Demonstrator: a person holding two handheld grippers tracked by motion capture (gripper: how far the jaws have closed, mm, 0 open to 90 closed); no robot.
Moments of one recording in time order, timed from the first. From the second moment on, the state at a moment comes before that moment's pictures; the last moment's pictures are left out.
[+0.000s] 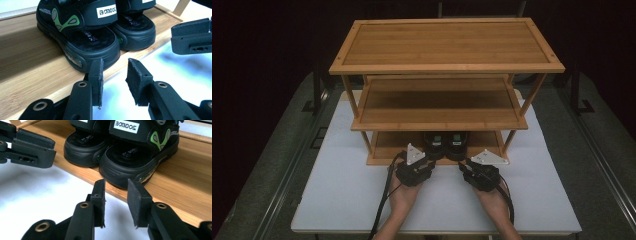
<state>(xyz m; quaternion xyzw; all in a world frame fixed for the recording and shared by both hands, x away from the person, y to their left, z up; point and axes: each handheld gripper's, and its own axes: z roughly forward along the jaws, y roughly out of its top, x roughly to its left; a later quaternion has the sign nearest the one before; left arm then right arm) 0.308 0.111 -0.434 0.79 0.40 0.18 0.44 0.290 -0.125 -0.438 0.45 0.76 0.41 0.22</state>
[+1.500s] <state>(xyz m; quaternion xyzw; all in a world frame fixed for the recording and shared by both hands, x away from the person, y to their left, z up) 0.290 0.139 -0.429 0.79 0.38 0.16 0.45 0.265 -0.189 -0.442 0.46 0.77 0.42 0.16</state>
